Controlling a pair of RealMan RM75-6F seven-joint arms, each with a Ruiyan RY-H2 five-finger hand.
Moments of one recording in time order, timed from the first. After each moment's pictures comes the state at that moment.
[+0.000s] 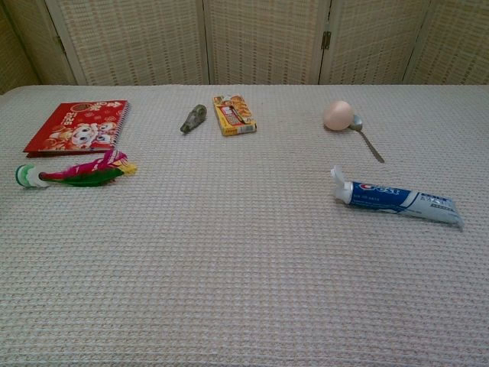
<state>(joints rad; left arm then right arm) -0.11 -1.19 -0.06 -1.63 1.51 1.53 0.21 0.08 -1.06 0.03 -1.66 -1.61 1.52 0.14</state>
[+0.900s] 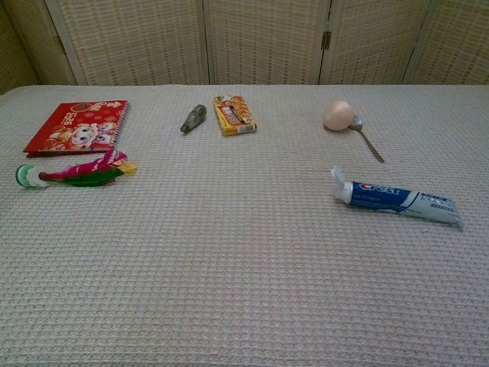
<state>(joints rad) -0.11 -1.17 -0.04 -1.63 1.50 1.50 0.20 0.20 -1.10 0.06 -1.76 -1.41 1.23 -0.05</state>
